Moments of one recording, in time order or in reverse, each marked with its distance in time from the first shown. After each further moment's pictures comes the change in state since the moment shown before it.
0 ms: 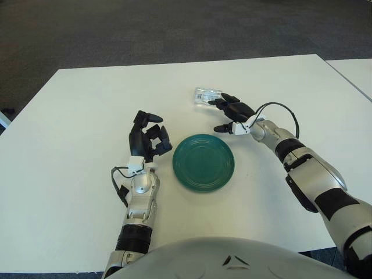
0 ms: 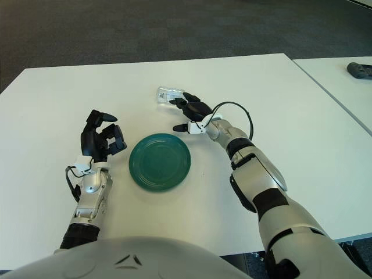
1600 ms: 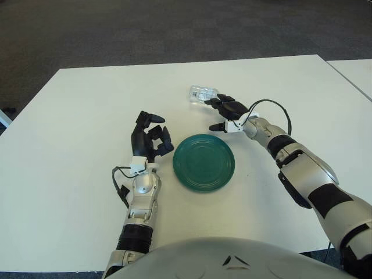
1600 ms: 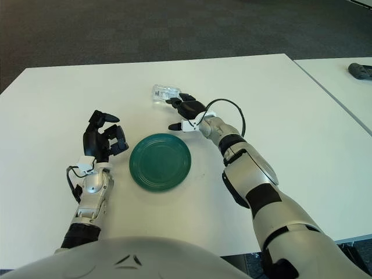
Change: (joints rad) left arm -0.003 0.000 -0.014 0.017 0.021 -0.009 0.023; right arm -0.052 0.060 0.038 0.048 -0.008 0.078 0.025
